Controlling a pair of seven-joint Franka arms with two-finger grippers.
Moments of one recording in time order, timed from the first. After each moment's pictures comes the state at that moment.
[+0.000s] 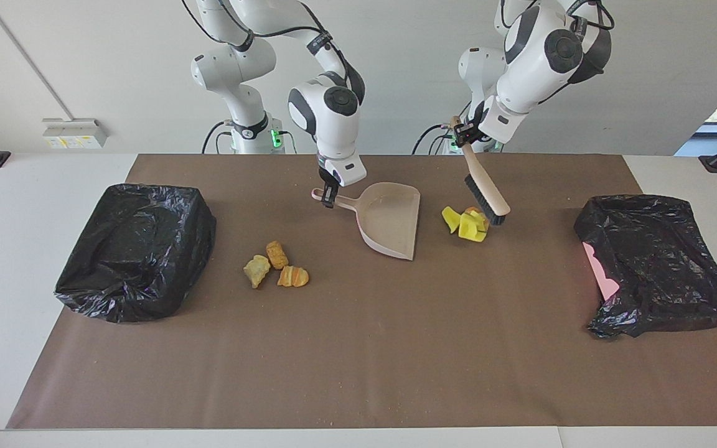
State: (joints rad) left arm -0.25 -0.28 -0.09 -2.11 -0.31 1.52 -0.58; right arm 0.51 0.05 0.13 -2.21 -0.07 2.17 -0.64
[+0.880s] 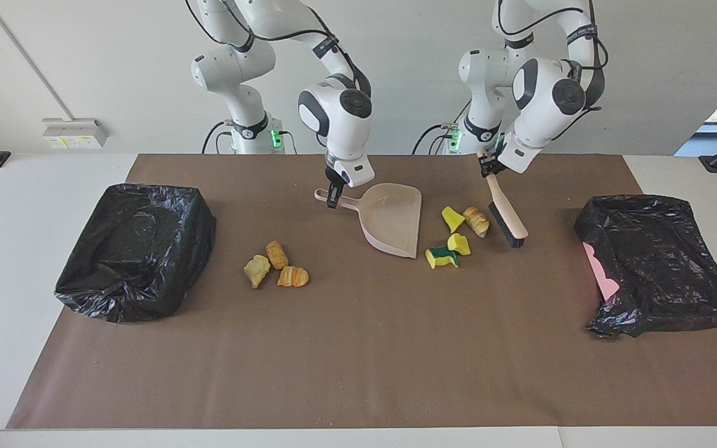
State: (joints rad) left arm -0.11 -0.34 -0.09 -2.55 -0.17 1.92 -0.28; right arm 0.55 0.08 0.13 -2.15 -0.17 2.00 -0.59
